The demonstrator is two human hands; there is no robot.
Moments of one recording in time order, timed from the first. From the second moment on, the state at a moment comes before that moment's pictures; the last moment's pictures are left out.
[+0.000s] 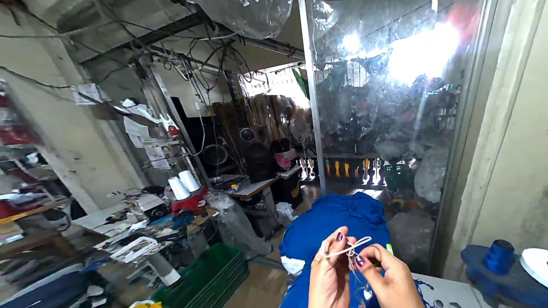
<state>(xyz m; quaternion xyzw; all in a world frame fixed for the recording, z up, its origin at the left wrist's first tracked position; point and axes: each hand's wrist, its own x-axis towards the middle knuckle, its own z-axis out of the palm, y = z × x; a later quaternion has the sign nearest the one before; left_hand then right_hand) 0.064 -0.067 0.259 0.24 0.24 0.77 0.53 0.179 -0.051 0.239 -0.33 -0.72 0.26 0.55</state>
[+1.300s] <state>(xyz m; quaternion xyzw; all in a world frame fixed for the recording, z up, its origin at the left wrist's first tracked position) 0.049 -0.095 0.207 0.53 0.27 0.70 0.39 0.221 -0.061 0.223 -0.26 -0.74 0.39 0.47</state>
